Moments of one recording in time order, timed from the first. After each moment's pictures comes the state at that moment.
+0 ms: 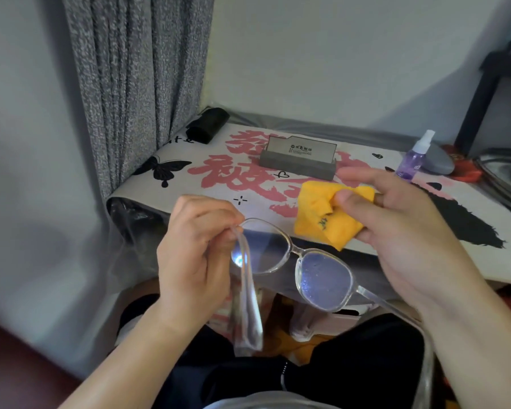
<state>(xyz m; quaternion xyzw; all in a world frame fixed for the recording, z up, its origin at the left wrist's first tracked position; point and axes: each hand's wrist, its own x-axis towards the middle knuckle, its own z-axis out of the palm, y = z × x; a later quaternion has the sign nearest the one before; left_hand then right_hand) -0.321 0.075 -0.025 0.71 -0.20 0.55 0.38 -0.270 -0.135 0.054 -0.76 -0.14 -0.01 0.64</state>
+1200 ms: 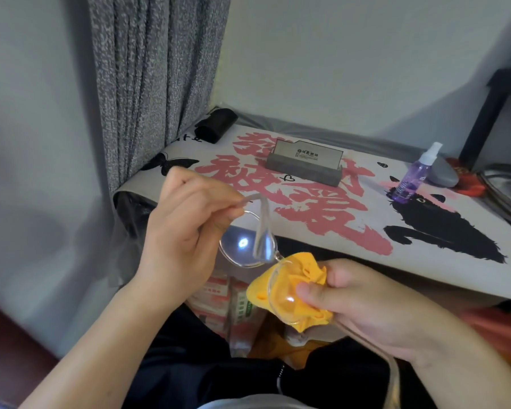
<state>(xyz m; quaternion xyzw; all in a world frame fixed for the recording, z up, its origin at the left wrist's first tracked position) -0.323 0.101 -0.003 0.76 -0.20 0.51 0.34 -0.288 -0.134 0.011 -0.72 -0.18 0.39 0.54</state>
